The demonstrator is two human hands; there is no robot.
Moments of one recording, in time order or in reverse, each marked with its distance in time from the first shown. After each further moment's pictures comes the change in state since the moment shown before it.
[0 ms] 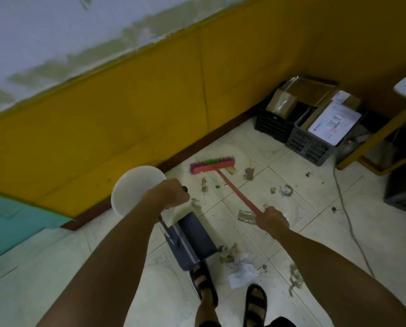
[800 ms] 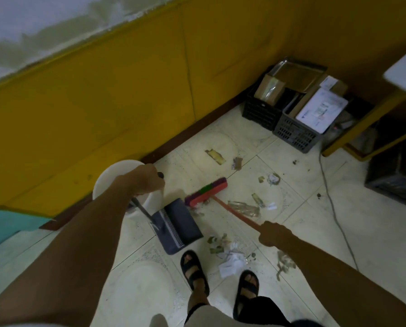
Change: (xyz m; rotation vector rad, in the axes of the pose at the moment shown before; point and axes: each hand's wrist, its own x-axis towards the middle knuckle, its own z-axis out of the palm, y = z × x) left_hand 0.066 -0.024 -0.042 -0.008 0.000 0.023; right_hand 0.016 0.026 0.015 -0.446 -0.276 -0.034
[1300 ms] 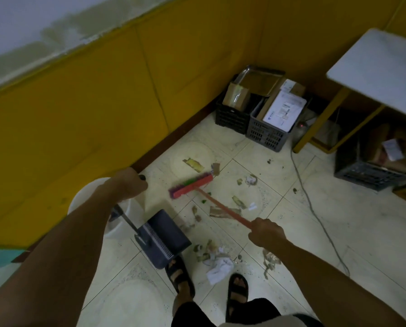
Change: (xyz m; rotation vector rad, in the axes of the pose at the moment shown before) left_hand -0.023 0.071 0.019 -0.032 0.093 0.009; right_hand -0.036 0.086 -0.001 0.160 0.223 -0.003
